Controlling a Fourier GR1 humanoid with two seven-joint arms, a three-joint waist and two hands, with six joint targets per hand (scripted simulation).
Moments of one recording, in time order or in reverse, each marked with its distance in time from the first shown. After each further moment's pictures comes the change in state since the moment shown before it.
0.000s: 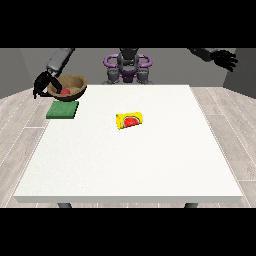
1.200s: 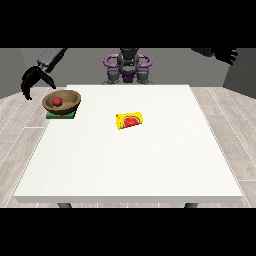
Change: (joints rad) left arm -0.002 0.019 -0.017 -0.047 0.054 -0.056 0.056; right arm -0.124 -0.115 -0.065 0.203 -0.025 0.036 0.032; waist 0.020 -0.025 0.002
